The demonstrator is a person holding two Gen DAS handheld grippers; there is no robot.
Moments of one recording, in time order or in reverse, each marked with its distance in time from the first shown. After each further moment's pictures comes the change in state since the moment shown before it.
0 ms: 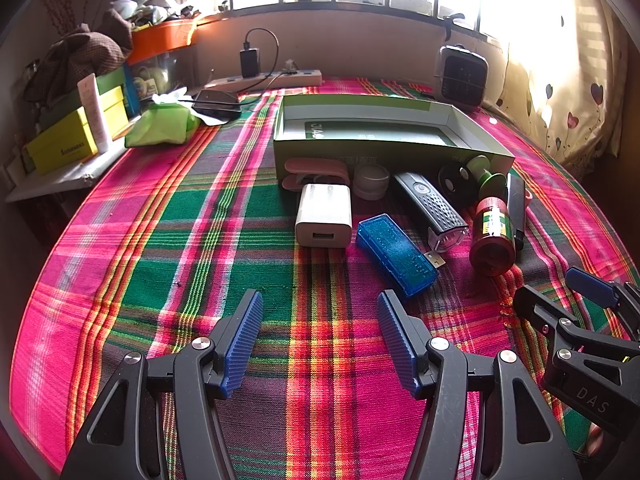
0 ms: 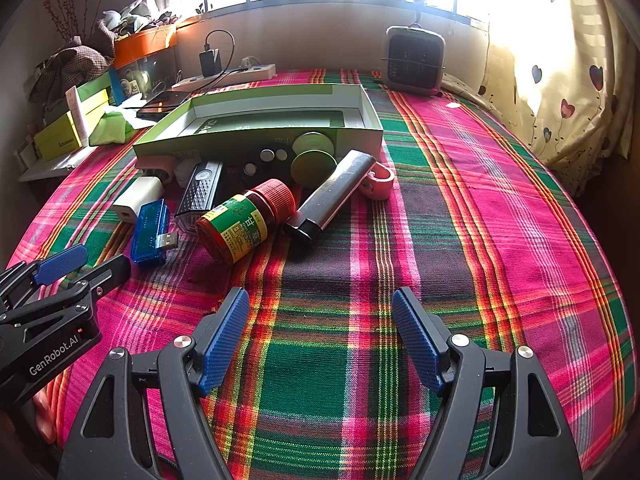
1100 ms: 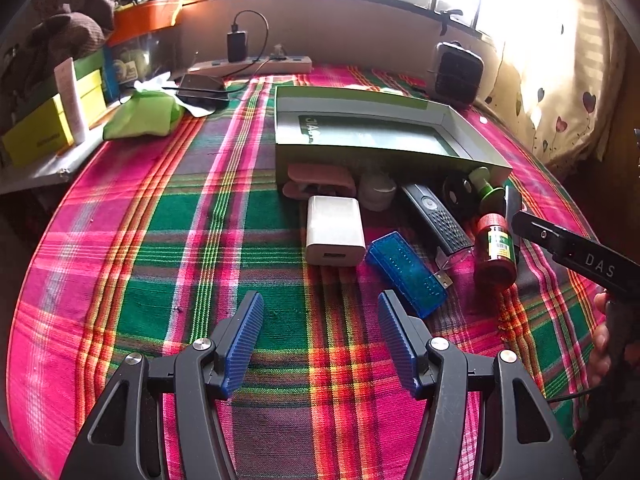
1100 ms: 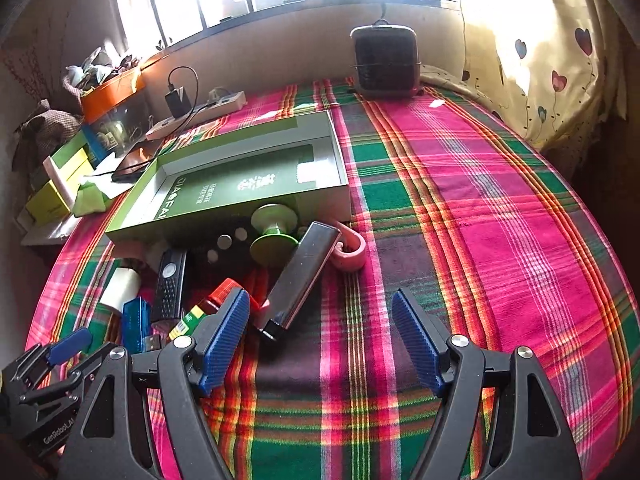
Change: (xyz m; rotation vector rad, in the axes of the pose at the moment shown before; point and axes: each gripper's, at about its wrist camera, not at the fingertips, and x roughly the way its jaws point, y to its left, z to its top) left arm 0.012 0.019 0.022 -0.013 0.076 -0.106; right arm 0.020 -0.035 0.052 0.164 -0.002 0.040
